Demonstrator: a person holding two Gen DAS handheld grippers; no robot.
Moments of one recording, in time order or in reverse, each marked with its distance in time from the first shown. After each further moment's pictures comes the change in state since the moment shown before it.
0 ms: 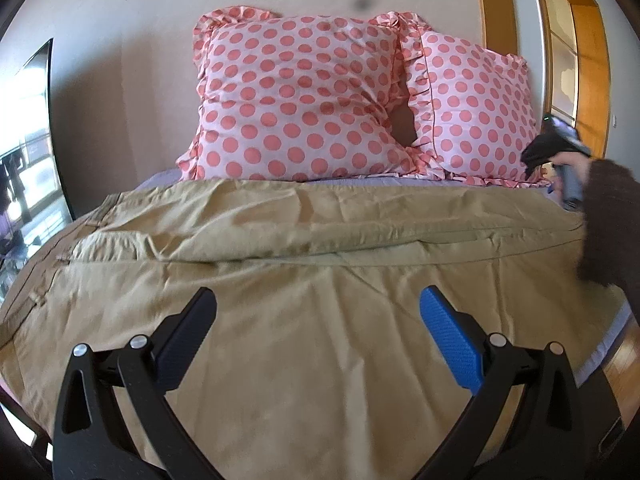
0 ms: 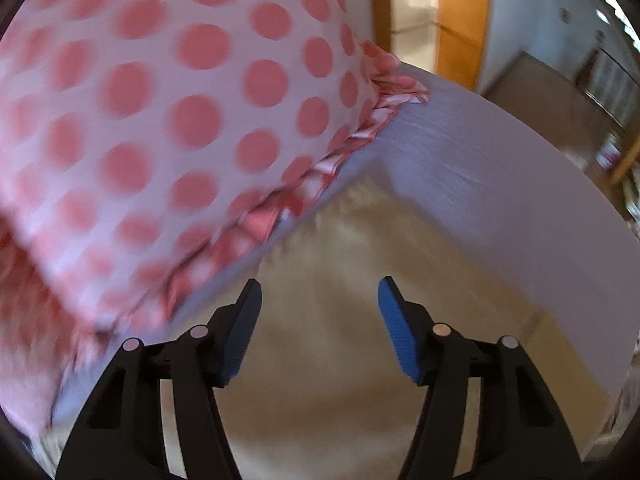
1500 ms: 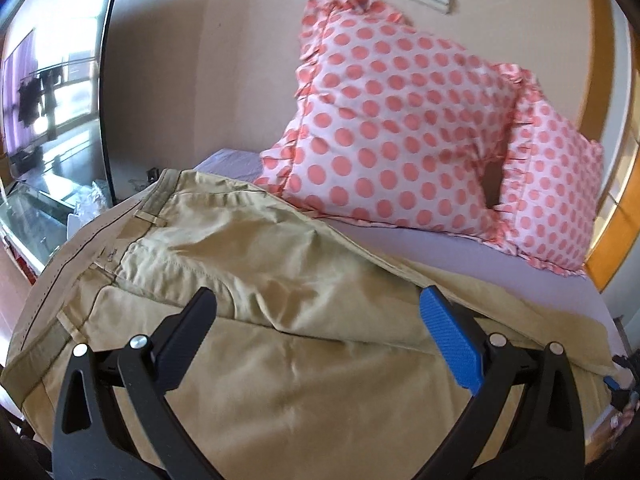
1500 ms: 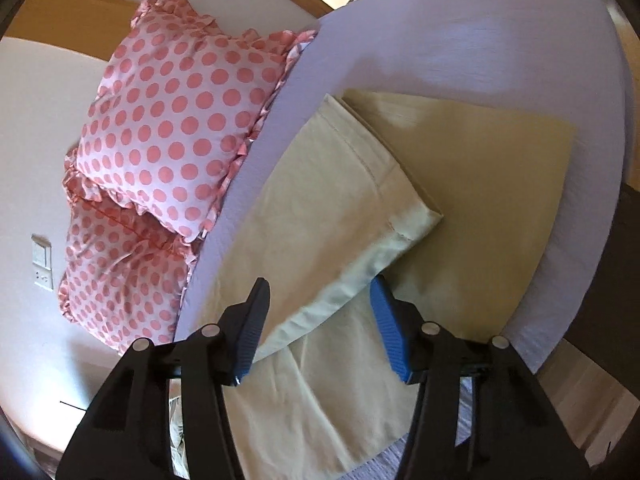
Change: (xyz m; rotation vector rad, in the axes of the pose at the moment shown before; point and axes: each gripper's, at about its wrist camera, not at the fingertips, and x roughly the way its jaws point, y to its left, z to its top) left arm 0.031 0.147 0.068 -0.292 0.072 0.061; right arm -0.081 -0.235 -0.189 0.365 0.059 0.610
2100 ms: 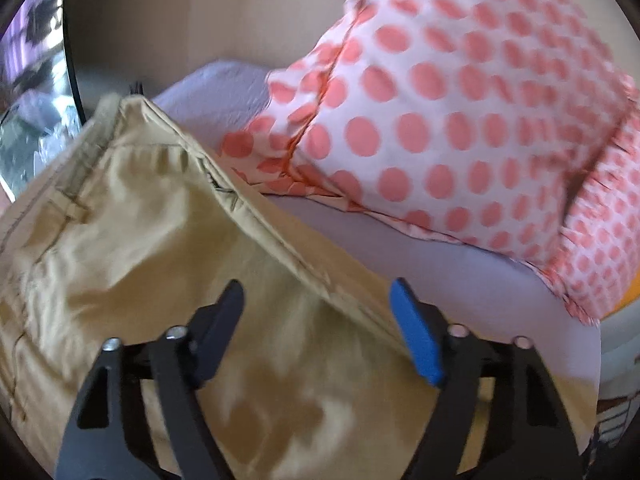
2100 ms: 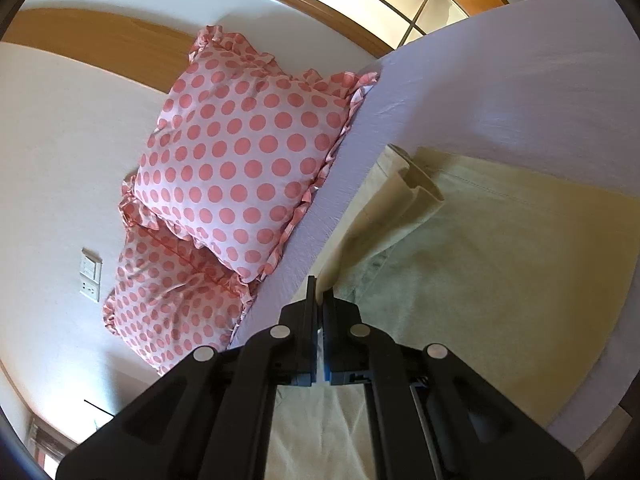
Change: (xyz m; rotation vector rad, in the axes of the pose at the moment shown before) left arm 0.169 0.028 0.061 -0.193 0.354 0.057; right arm -0.002 0.004 0.016 -0.051 -0.139 0.240
